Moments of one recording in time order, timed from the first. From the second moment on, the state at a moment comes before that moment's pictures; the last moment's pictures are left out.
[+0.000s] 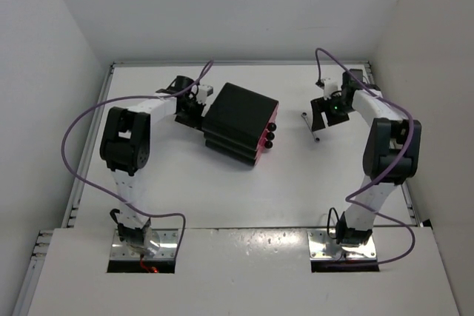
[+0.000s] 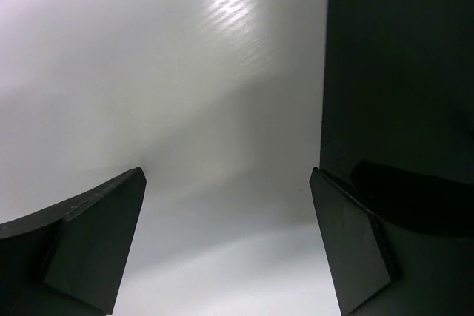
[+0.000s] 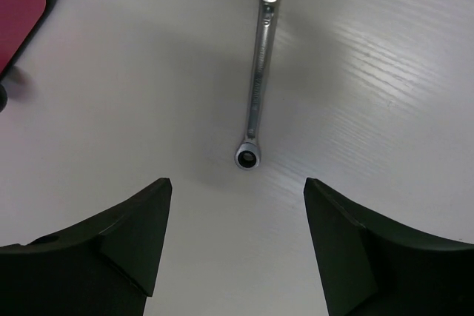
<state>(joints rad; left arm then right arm) -0.22 2.03 1.43 -0.49 0.29 0.17 -0.11 1.87 1.34 -0.69 -0.38 -0.41</state>
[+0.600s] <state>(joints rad) 0.04 1.90 1.52 -0.46 0.22 0.04 0.01 2.15 1.68 -0.82 -0.14 -0.38</state>
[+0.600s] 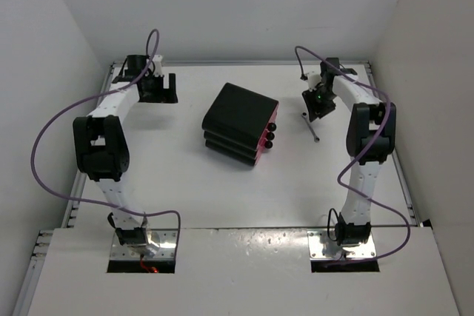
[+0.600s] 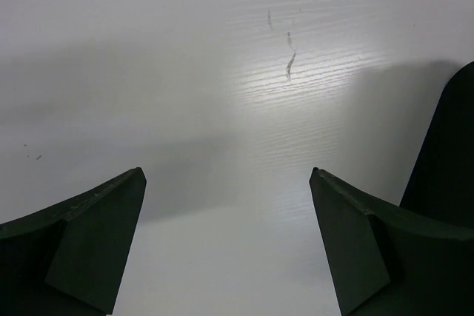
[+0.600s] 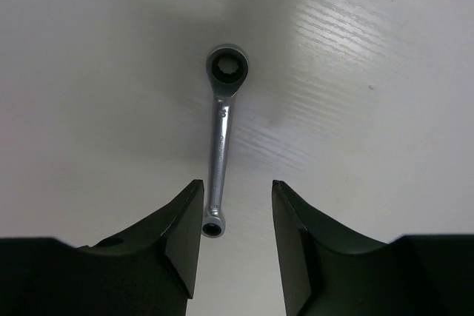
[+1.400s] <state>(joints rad) 0.18 1.90 1.52 -0.49 0.35 0.02 0.05 2.28 1.75 -0.93 -0.09 -0.34</state>
